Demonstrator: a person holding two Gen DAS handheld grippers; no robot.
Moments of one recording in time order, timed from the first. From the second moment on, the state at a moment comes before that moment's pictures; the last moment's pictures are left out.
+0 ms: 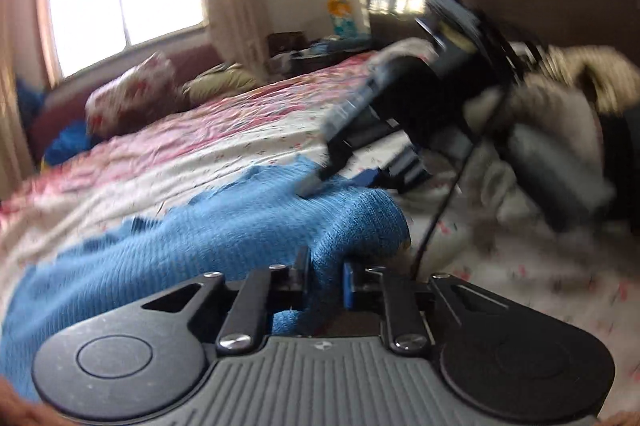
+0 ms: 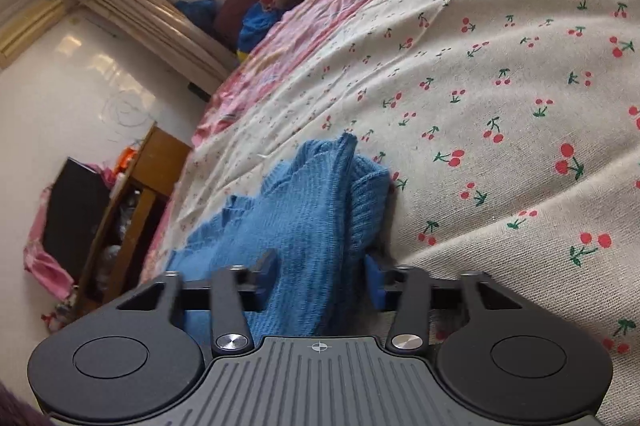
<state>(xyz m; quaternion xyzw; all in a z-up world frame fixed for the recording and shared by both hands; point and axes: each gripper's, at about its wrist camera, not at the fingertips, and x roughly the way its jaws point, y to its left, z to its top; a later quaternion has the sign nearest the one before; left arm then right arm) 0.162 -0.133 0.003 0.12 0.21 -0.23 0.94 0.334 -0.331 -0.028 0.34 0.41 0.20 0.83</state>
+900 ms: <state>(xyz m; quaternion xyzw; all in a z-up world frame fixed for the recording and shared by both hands) 0.163 0.086 0.034 -0.14 0.20 -0.05 0.97 0.357 -0.093 0.071 0.23 0.38 0.31 0.84</state>
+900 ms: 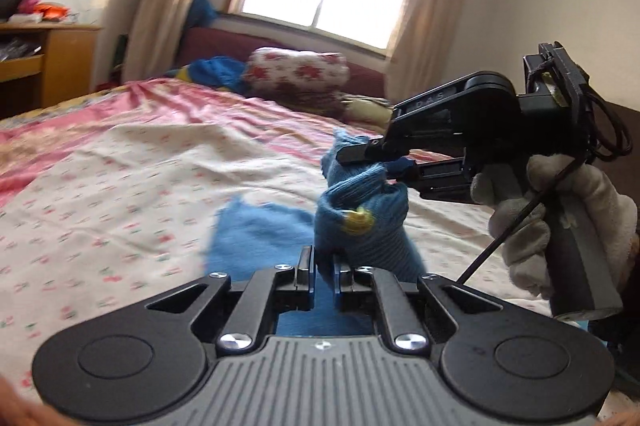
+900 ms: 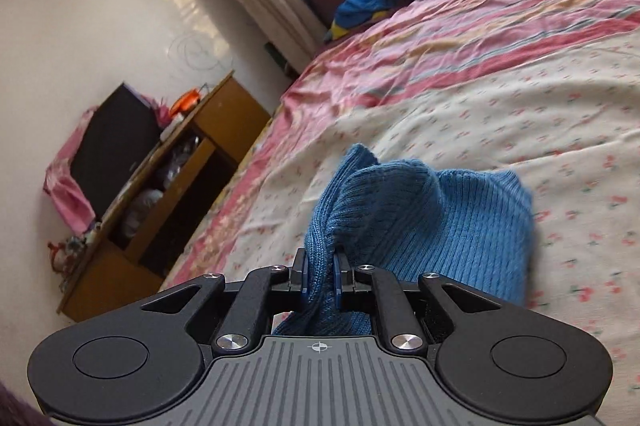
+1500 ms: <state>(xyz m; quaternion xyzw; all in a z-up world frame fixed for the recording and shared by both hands) 0.145 0.127 0.017 -0.17 0.24 0.01 0.96 0.335 -0.020 0.055 0.13 0.41 0.33 0.84</state>
